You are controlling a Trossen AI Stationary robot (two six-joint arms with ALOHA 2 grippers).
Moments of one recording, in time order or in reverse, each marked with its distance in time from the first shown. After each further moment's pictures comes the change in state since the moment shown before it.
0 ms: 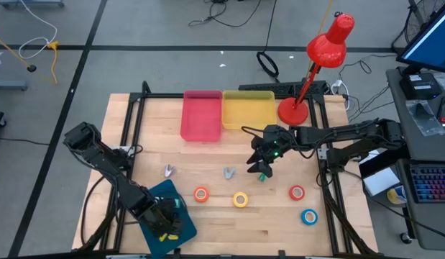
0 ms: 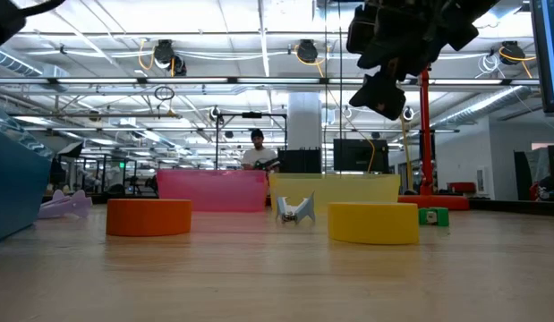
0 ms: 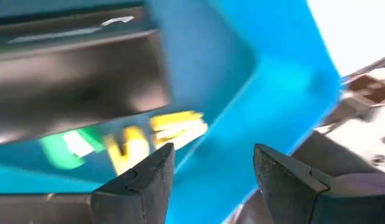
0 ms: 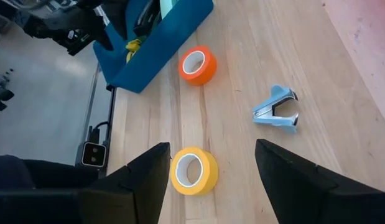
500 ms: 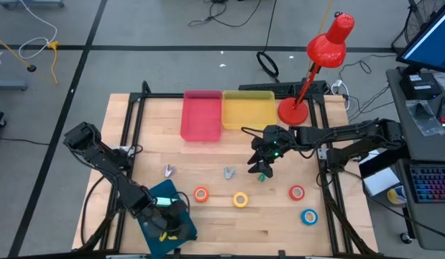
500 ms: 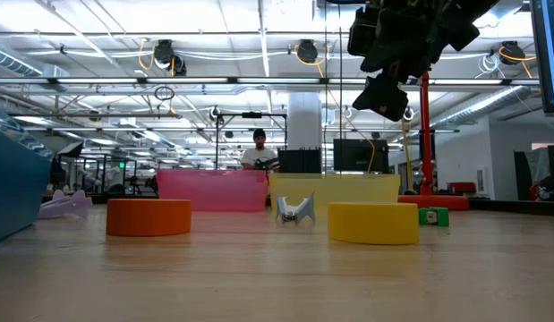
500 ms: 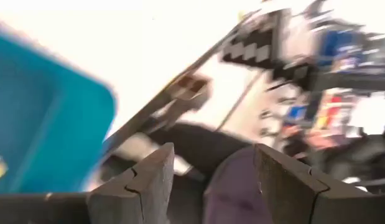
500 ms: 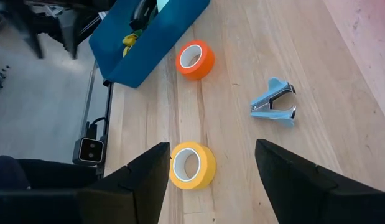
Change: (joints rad) left arm 0.008 0.000 0.001 0.454 -0.258 0.200; right arm 0.000 0.000 0.000 -0.022 0.000 -0.005
